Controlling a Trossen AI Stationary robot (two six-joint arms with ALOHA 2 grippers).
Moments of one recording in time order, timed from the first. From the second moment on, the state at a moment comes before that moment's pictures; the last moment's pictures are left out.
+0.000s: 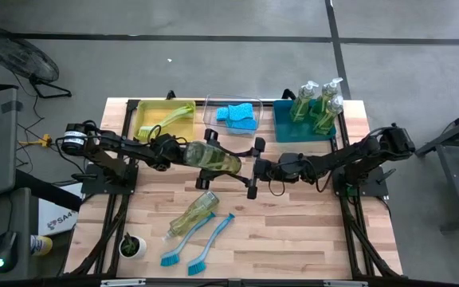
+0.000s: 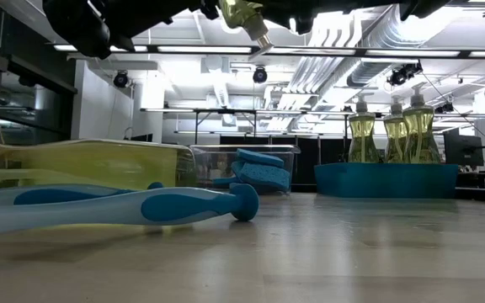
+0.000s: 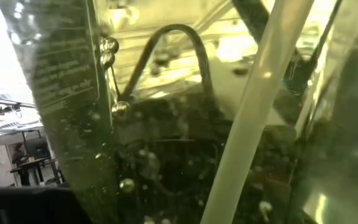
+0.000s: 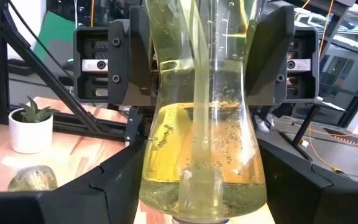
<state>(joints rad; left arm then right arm) 0.03 1.51 0.70 1.29 0.25 0.17 0.18 1.51 0.83 0.69 0.33 -0.24</state>
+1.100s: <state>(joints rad) 0.03 1.50 0.71 1.21 0.15 0.15 0.21 1.31 0.83 0.49 0.55 -0.31</state>
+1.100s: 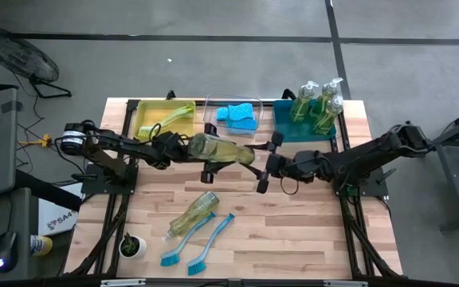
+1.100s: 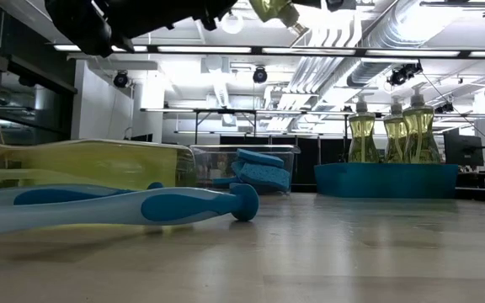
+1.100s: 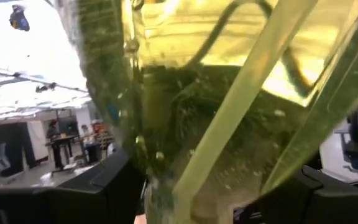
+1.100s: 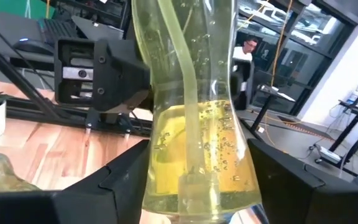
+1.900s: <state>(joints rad) 0.03 1.51 0.70 1.10 0.05 0.13 0.21 1.21 0.84 0.31 0.83 -0.39</state>
